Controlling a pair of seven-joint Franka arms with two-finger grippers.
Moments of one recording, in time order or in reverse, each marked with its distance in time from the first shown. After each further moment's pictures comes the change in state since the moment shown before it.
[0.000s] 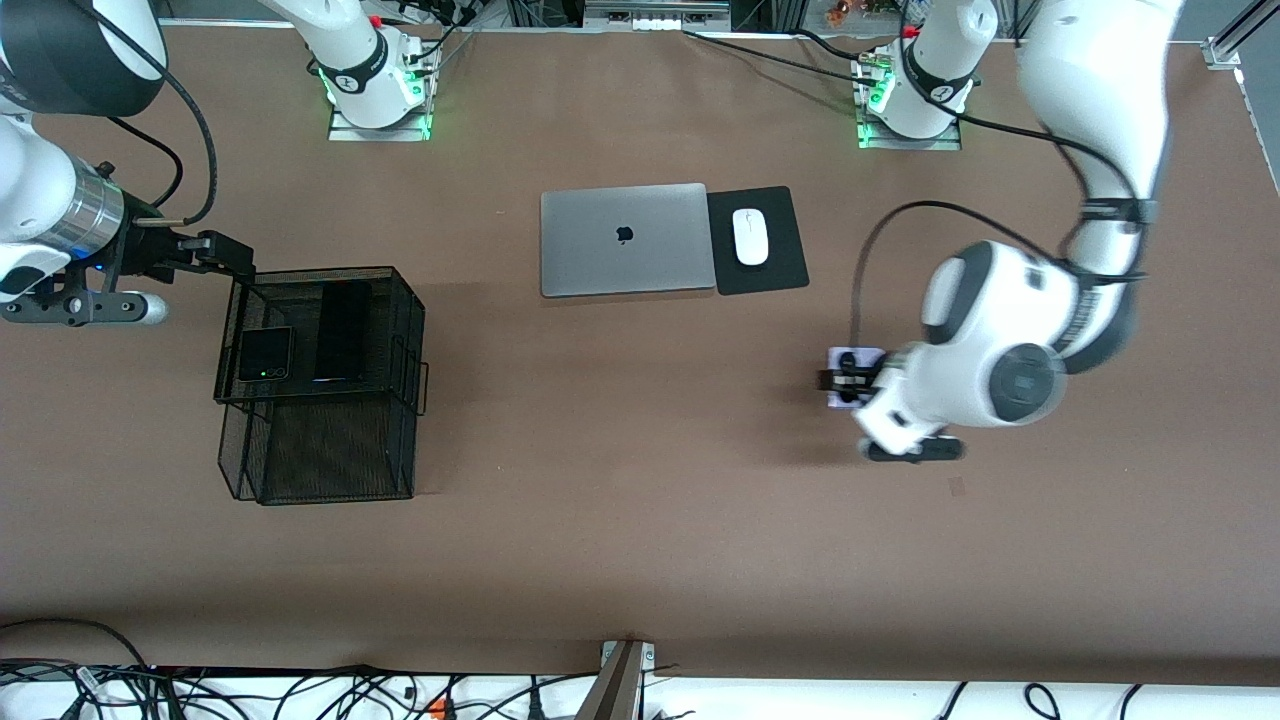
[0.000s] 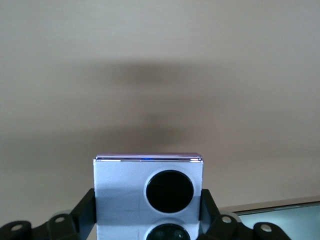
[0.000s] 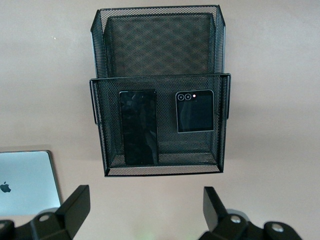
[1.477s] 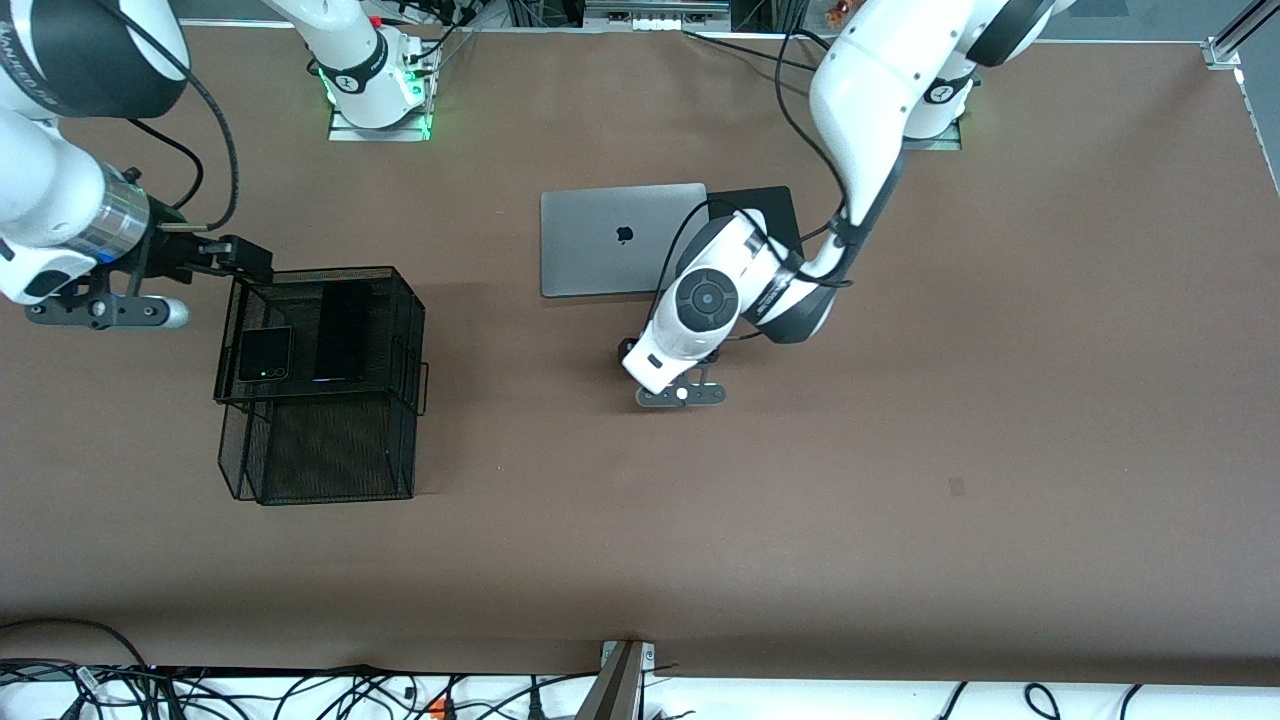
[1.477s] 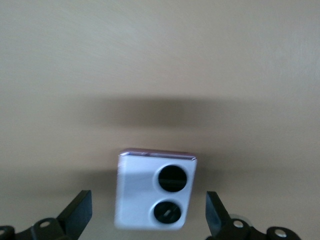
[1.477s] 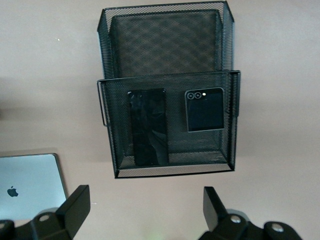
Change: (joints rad) left arm -0.336 0.153 0.048 0.049 -0.001 0.275 -0.361; right arm -0.108 0.014 0.166 0.000 -0.016 0.009 0.088
